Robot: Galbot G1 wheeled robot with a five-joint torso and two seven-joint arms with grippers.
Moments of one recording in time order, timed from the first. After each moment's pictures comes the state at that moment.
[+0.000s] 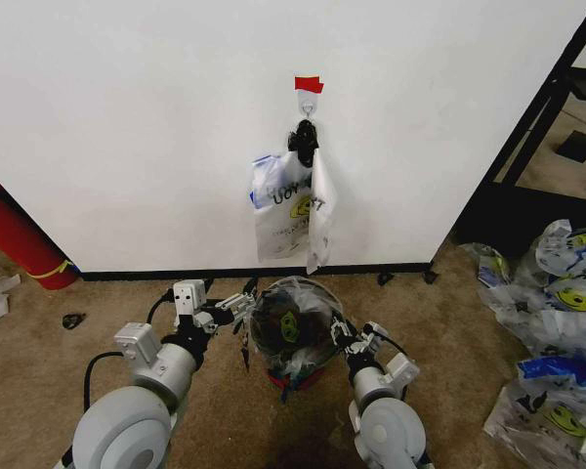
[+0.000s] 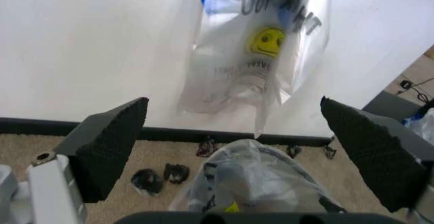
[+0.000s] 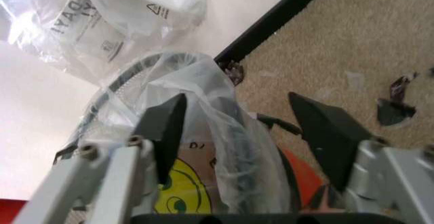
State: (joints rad) left arm 1.43 -0.98 -0.35 -2.43 -0.85 0.31 -0.43; right arm -1.42 1.45 0.22 1.98 0.81 -0.13 0.40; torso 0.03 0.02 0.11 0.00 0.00
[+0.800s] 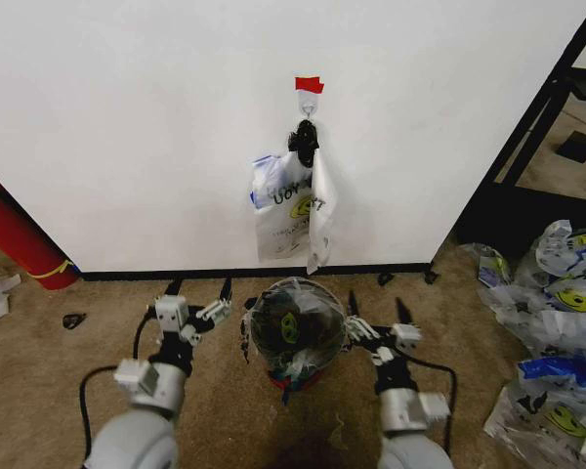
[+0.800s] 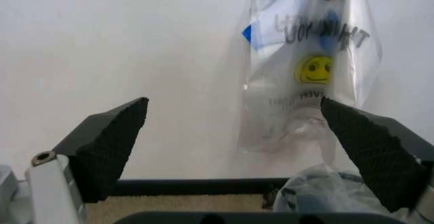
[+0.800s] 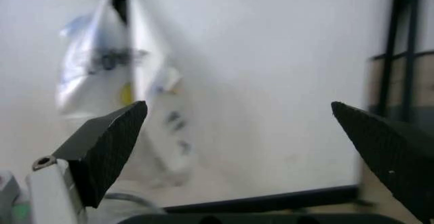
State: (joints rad) left arm 1.61 -1.19 -0.35 -2.19 -0.26 -0.18 -0.23; right arm -1.69 1.42 0.31 2.10 0.00 0.38 0.30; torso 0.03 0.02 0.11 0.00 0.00
